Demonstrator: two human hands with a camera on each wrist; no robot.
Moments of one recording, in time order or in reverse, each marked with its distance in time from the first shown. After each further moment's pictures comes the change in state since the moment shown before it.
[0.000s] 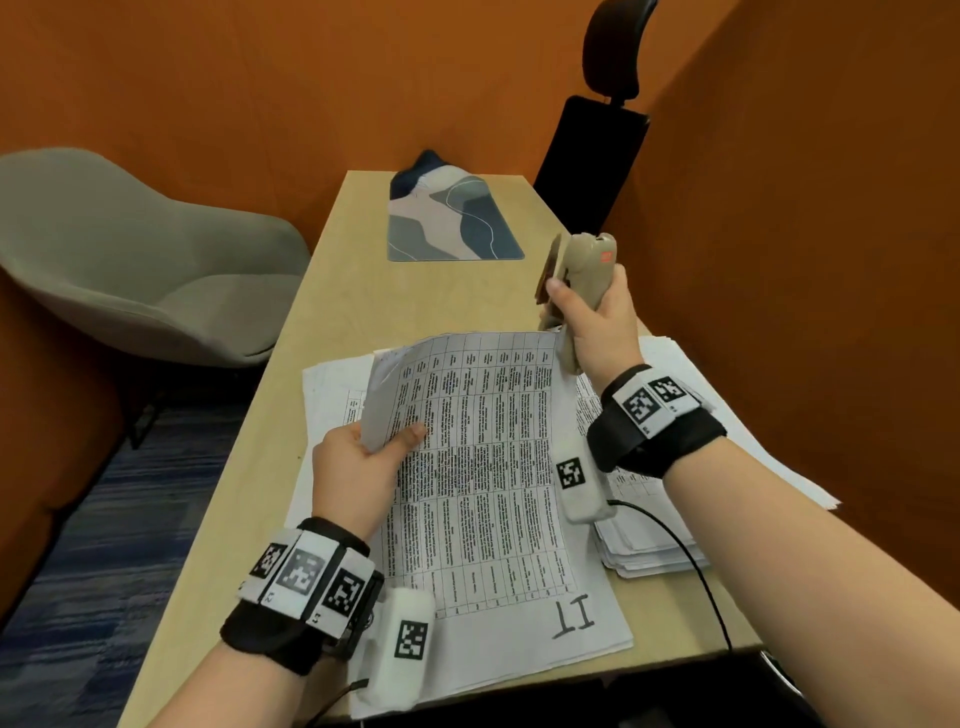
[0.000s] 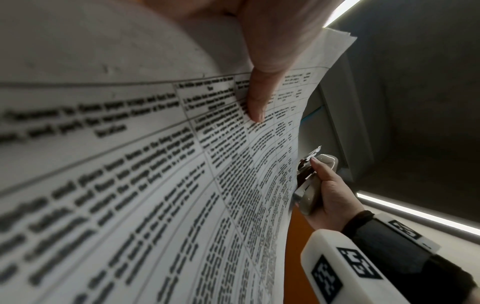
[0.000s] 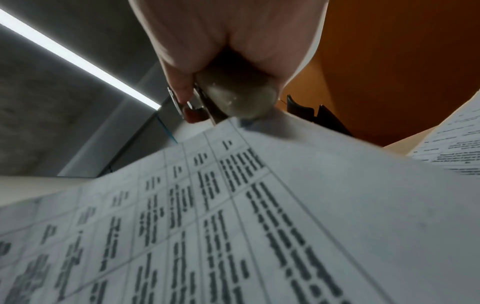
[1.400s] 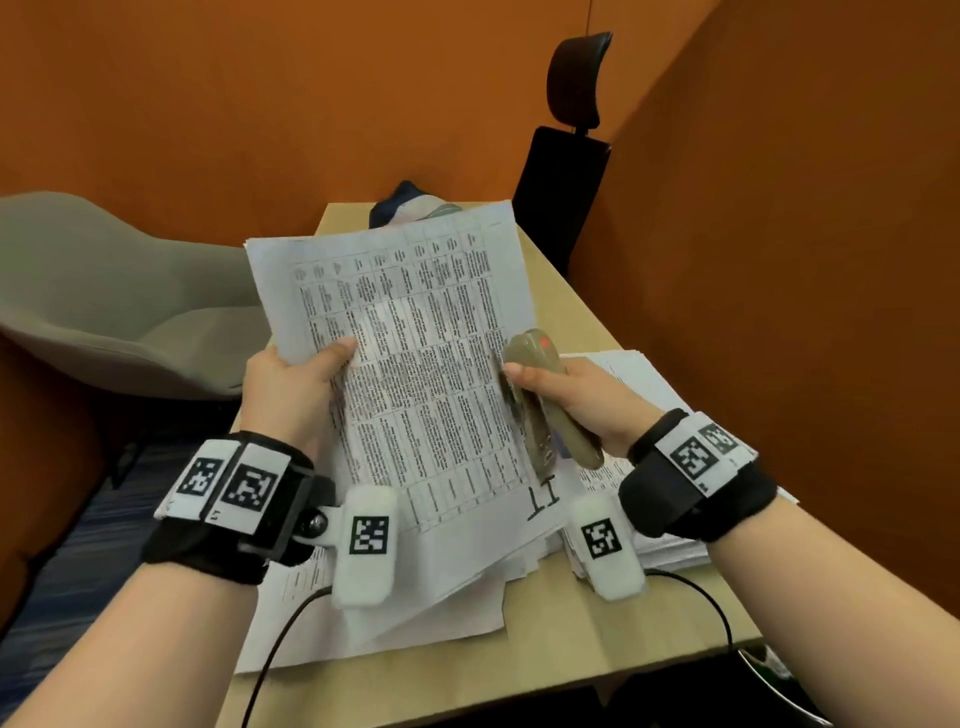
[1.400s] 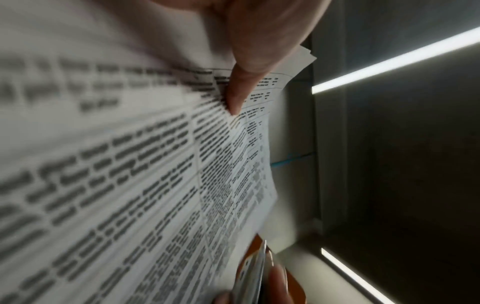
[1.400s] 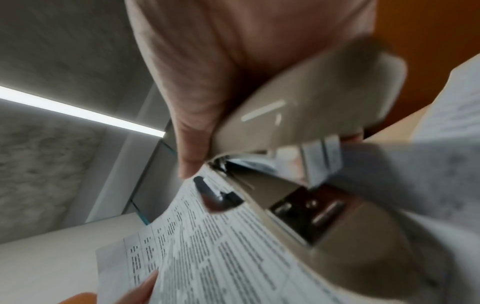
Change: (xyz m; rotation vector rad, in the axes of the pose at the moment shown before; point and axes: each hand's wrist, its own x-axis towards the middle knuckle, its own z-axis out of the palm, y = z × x) left_hand 0.038 0.074 -0.008 -0.270 0.088 -0.054; right_hand -0.047 -0.028 -0.043 -0.088 -0.531 0.290
